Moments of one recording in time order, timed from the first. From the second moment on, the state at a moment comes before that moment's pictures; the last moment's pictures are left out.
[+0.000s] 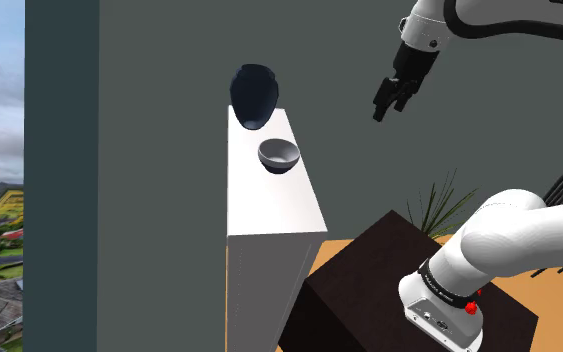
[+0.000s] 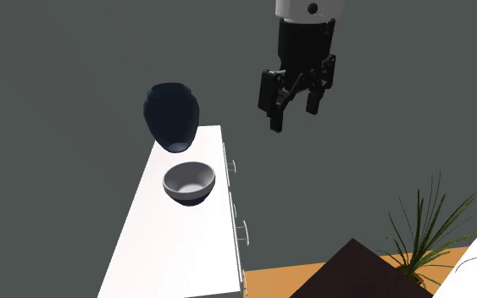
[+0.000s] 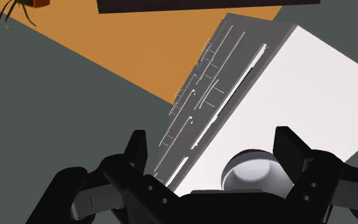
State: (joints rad) arm -0.02 -0.76 0.07 -2.35 -0.04 1.65 0.04
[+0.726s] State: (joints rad) arm -0.01 -0.50 0.18 -2.33 -0.01 1.88 0.18
